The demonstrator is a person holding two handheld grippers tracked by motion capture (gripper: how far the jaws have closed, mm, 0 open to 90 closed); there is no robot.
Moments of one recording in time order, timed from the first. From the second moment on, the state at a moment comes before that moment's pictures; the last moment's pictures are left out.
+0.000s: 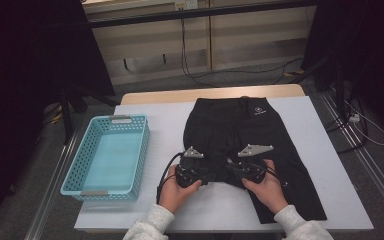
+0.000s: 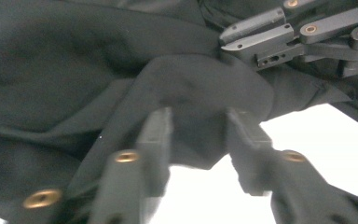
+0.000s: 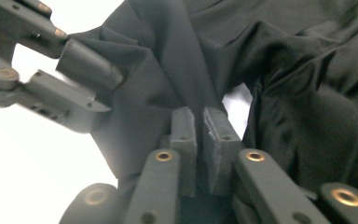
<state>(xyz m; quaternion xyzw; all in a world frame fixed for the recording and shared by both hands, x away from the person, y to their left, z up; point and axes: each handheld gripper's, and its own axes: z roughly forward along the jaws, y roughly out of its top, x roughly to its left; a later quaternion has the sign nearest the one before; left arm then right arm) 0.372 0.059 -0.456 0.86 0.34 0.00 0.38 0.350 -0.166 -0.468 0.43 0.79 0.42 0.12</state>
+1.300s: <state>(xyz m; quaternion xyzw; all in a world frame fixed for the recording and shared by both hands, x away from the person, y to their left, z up) 0.356 0.134 -0.409 0.81 0.39 -0.08 0.43 0.296 -0.145 -0.465 0.34 0.85 0.39 0.13</state>
